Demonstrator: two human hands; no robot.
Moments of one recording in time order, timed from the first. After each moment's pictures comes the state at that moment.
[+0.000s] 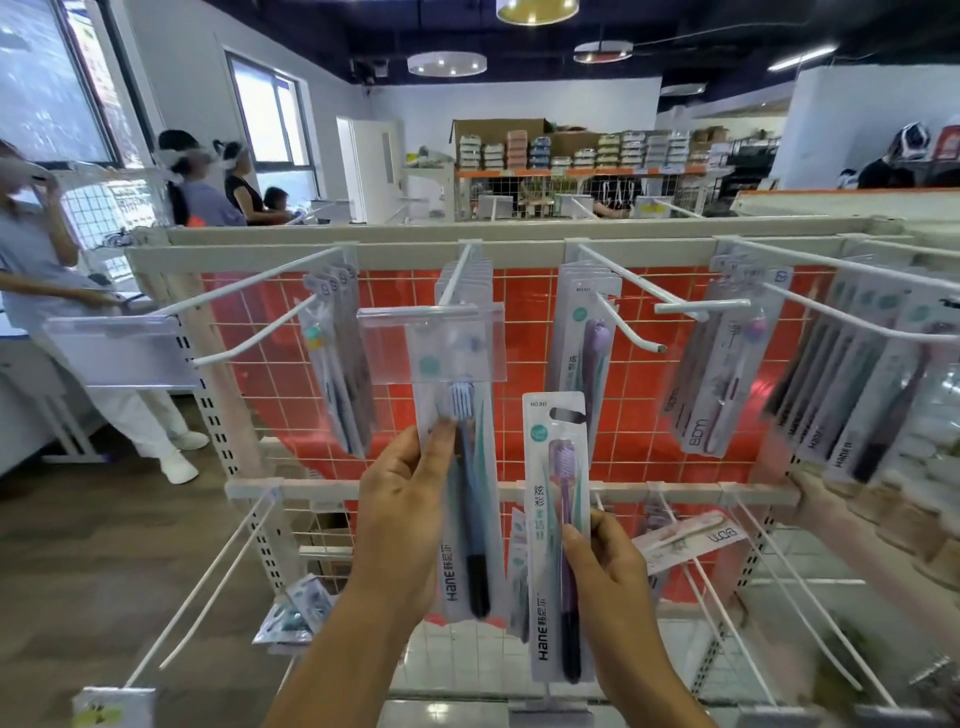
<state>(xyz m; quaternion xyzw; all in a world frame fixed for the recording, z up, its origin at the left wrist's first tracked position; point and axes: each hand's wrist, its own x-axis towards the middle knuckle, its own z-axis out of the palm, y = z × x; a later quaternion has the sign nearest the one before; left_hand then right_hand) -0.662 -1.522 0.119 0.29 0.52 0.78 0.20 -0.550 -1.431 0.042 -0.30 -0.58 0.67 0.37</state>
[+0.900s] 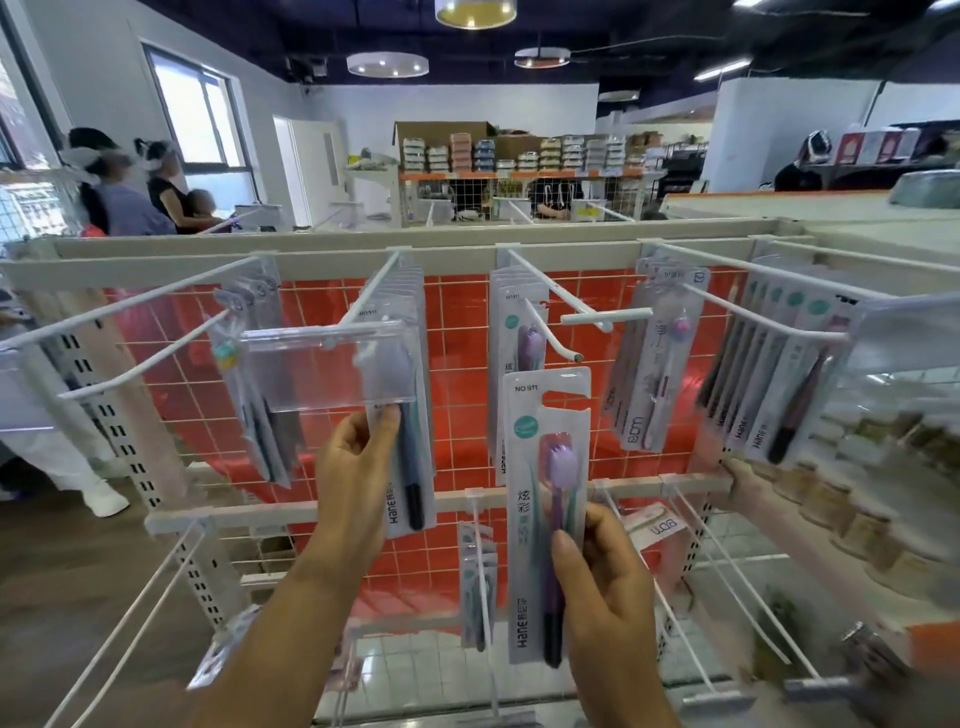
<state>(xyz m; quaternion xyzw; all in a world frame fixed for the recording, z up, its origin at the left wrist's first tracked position) -0.709 -1.461 0.098 0.23 0.58 0.76 0.18 -0.517 -1.437 0.068 -0.20 -0.61 0.58 0.49</state>
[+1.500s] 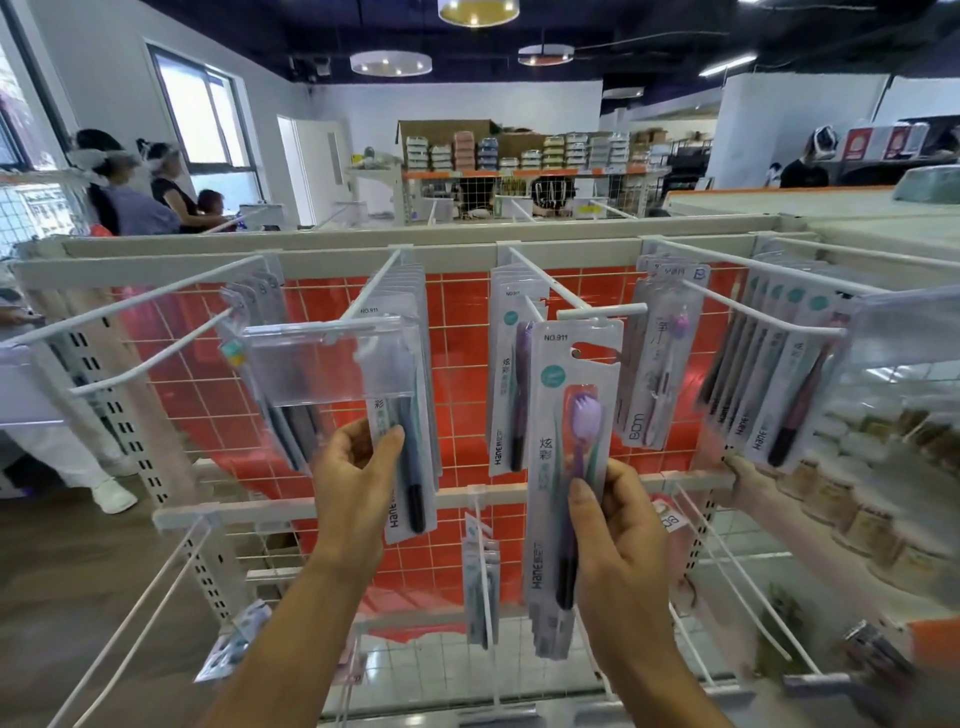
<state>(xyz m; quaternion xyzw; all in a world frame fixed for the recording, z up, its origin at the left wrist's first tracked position) -0.703 -1.469 0.089 0.24 0.61 0.74 0.13 -0.518 -1.425 0.089 -0.22 -0.61 0.56 0.52</state>
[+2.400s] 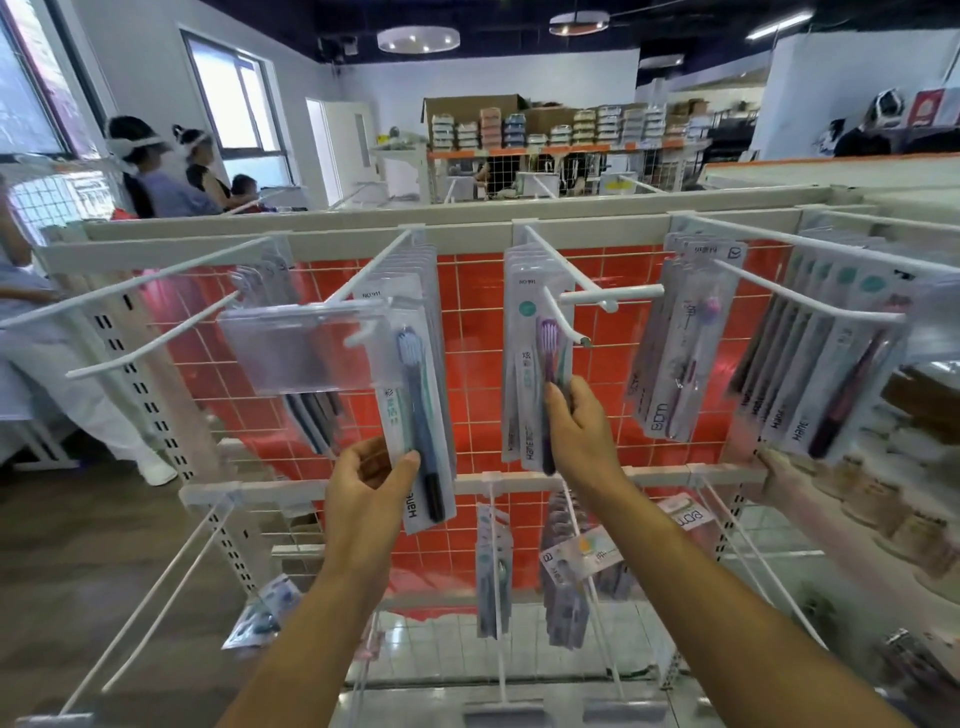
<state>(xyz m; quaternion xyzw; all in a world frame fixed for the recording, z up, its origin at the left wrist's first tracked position) -0.694 -1.475 0.067 0.20 0.66 0.71 0.14 -0.594 -1.308 0.075 -0.27 -0.71 0.51 0.40</state>
